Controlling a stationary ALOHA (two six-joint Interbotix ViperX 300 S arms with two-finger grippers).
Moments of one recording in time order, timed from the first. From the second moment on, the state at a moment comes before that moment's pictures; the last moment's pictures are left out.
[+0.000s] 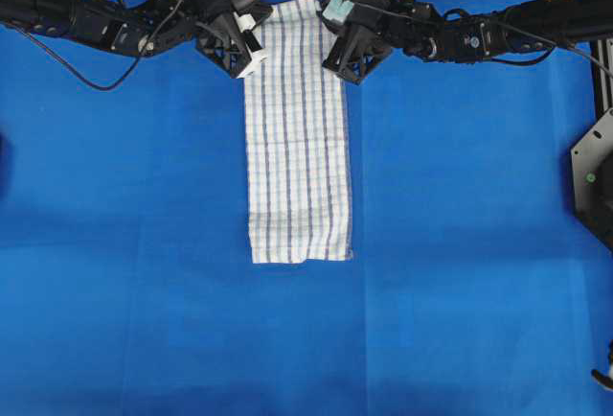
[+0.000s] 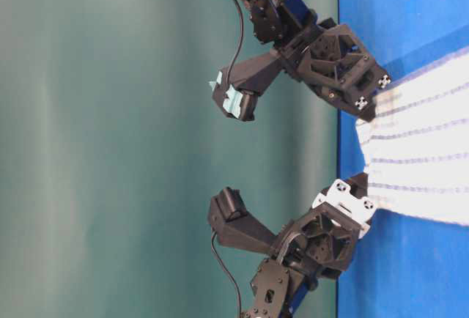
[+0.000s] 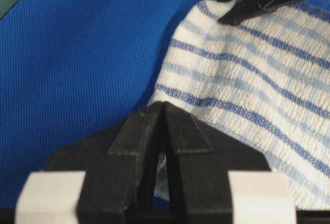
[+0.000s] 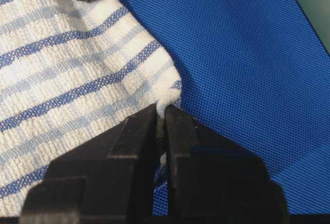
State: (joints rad) left arm 0.43 0.35 0.62 -0.44 -0.40 0.39; right arm -0.43 0.34 0.60 0.78 -0.33 -0.70
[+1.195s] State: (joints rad) left arm 0.48 0.23 0.54 -0.43 -0.22 0.57; right arm -0.43 0.20 0.65 0.79 -0.37 -0.70
